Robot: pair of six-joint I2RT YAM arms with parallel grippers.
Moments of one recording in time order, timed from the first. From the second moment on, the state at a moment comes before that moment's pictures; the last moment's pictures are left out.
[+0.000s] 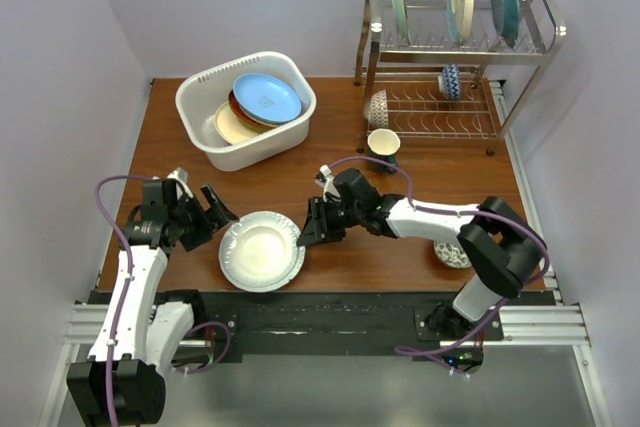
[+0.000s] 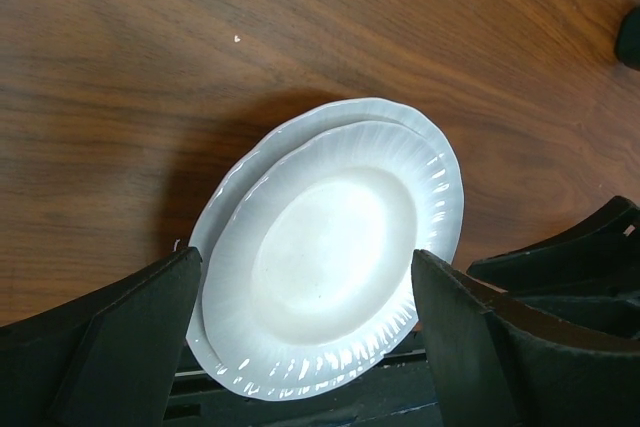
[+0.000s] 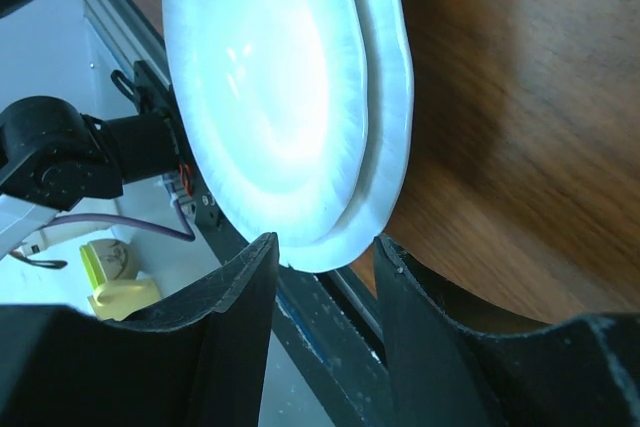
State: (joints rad) left arm 0.07 0.80 0.64 -0.78 0.30 -0.56; right arm 0.82 1.62 0.85 0.03 -0.49 0.79
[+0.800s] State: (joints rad) left arm 0.07 0.80 0.64 -0.80 0.28 -0.56; right arm 0.90 1.73 0.89 0.11 -0.49 0.83
